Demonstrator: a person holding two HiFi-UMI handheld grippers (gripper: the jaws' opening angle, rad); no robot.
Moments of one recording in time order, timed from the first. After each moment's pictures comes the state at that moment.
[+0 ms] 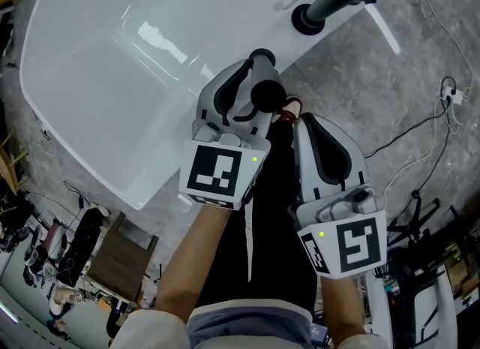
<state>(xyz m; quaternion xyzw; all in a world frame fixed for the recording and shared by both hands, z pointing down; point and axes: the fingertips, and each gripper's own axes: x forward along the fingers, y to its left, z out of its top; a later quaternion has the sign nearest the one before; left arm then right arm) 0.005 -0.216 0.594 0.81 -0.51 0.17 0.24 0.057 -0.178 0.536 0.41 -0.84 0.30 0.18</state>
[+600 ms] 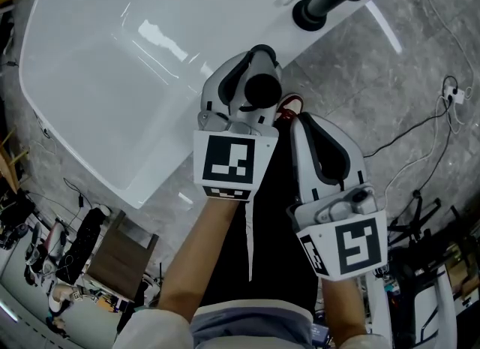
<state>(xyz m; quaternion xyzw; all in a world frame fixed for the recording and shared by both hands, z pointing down) 0.007 -0.221 0.607 0.79 -0.53 0.21 0.22 0.054 -0.171 0.535 0.40 -0.85 0.30 0.18</state>
